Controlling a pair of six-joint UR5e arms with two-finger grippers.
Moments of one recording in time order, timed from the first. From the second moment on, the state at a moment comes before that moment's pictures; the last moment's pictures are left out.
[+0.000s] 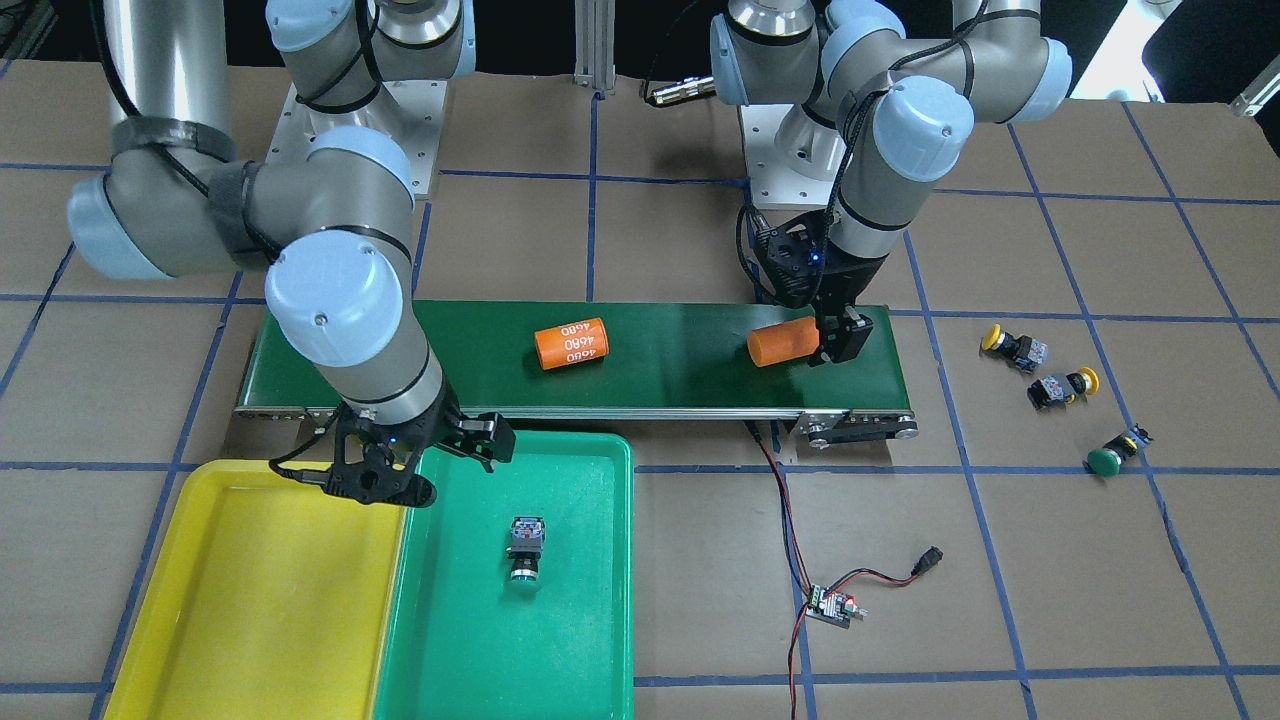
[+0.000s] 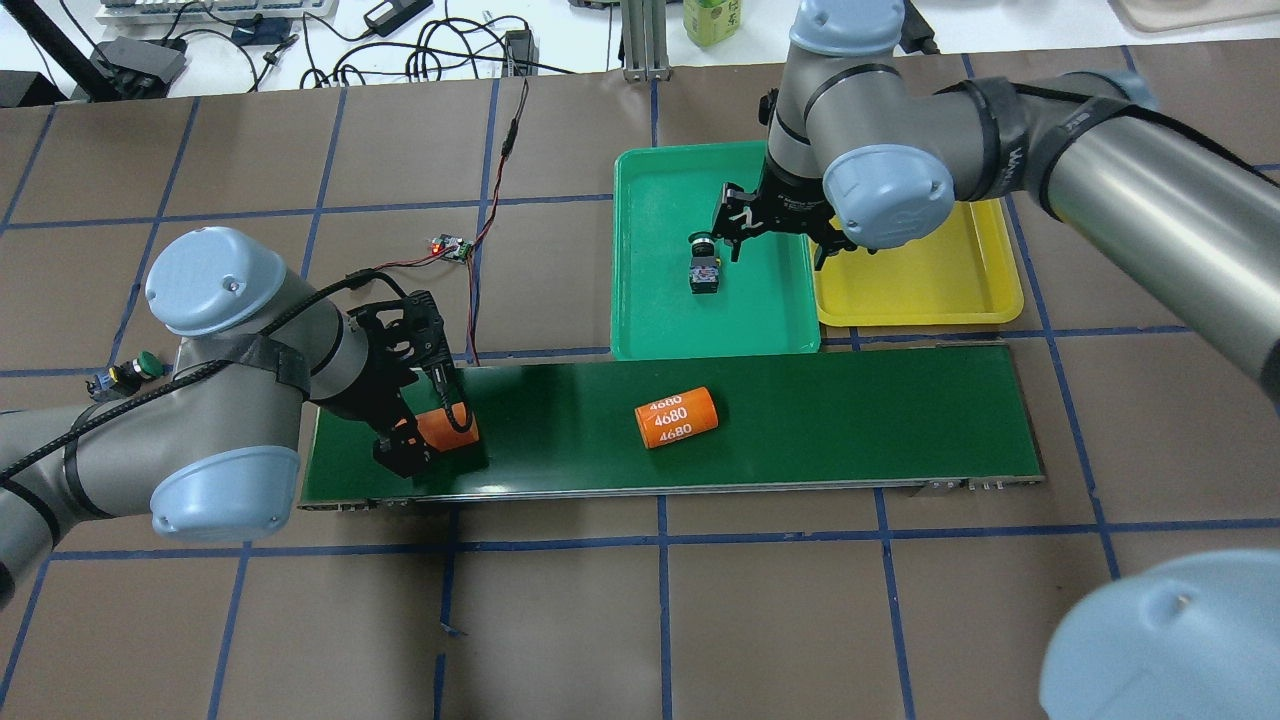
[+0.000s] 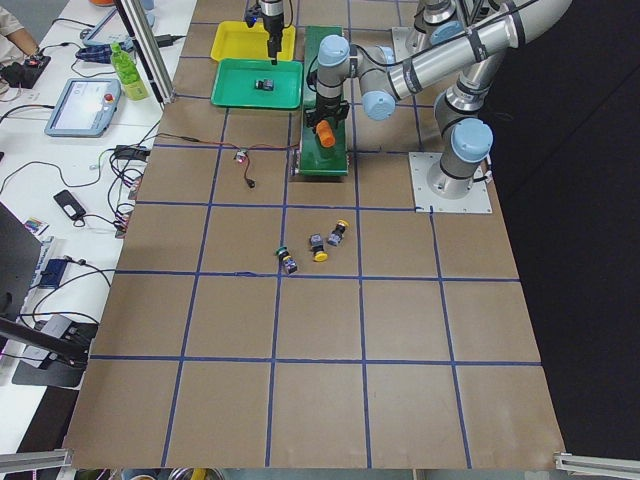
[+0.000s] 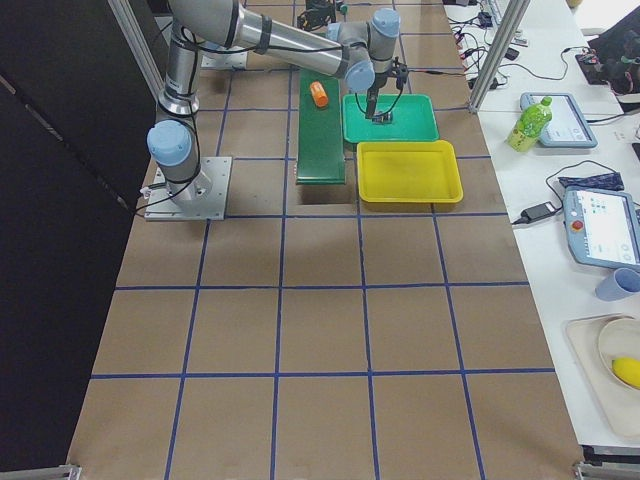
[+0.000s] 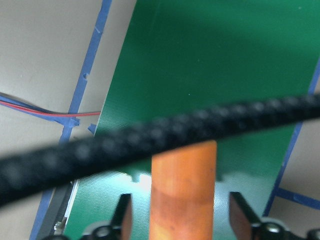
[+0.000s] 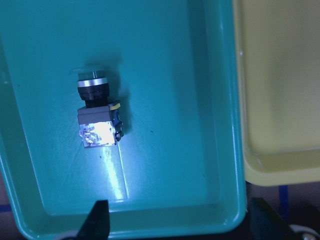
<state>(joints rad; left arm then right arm) -1.49 -1.52 -2.20 -0.94 1.47 1.28 1.70 -1.21 1.59 -1.92 -1.51 0.28</state>
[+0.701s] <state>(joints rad) -1.06 -1.65 -1.93 -1.04 1.49 1.29 1.62 -1.56 1.62 -1.64 -1.52 0.27</state>
